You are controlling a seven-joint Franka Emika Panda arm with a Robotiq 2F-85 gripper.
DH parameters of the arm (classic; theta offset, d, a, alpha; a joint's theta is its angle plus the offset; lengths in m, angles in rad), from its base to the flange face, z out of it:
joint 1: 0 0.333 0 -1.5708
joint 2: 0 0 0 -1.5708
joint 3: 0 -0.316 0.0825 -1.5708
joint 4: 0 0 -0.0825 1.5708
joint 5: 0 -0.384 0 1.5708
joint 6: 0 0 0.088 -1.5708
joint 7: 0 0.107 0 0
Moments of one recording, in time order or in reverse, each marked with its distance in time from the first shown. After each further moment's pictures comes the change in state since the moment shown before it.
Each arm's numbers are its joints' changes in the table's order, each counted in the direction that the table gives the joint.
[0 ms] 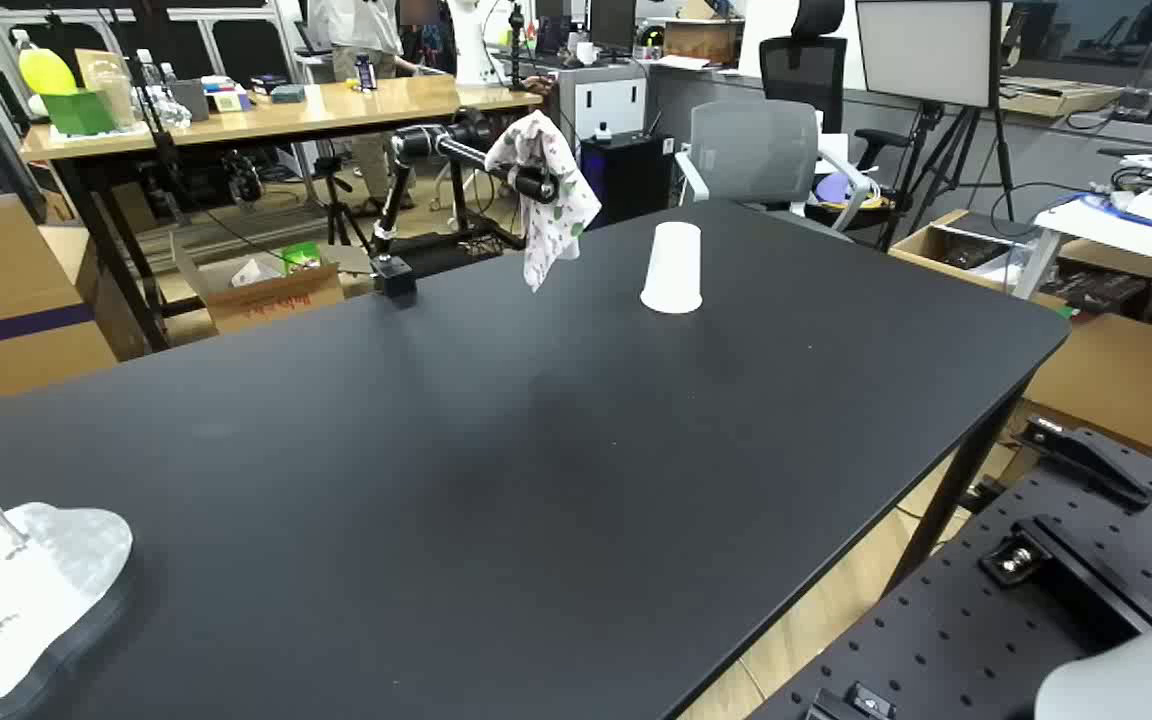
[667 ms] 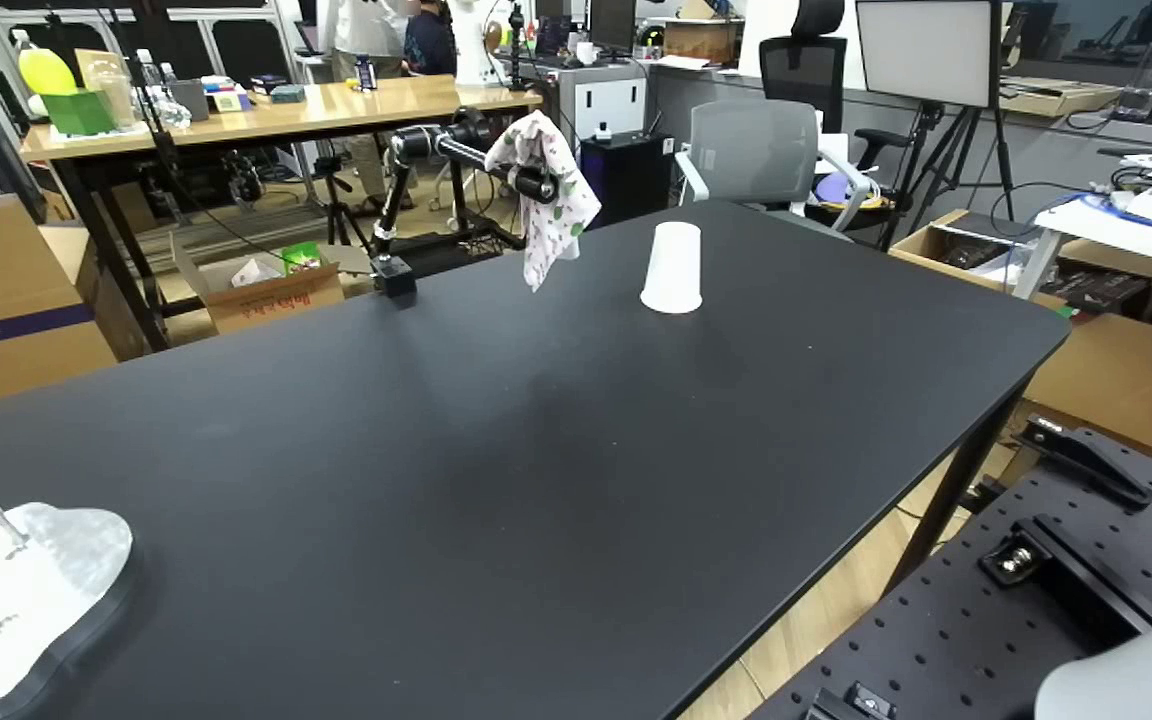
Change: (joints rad) arm 0.000 0.000 0.000 0.000 0.000 -0.001 0.000
